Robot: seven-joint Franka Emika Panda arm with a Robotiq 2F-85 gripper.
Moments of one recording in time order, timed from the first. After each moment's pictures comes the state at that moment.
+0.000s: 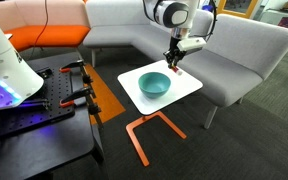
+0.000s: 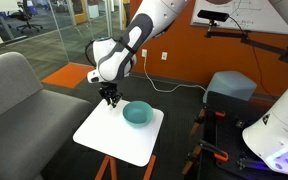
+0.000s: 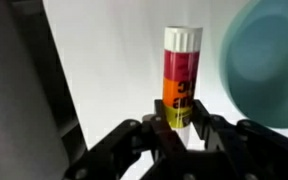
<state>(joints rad) -0.15 0.94 0.15 -1.64 -0.15 2.54 -1.52</state>
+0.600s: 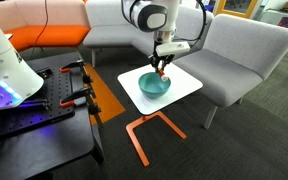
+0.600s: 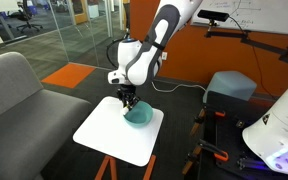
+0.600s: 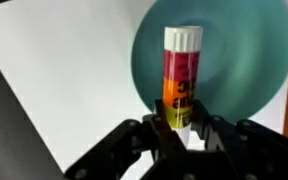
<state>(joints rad) -0.22 0.72 0.15 -2.09 -0.15 2.83 -1.40</state>
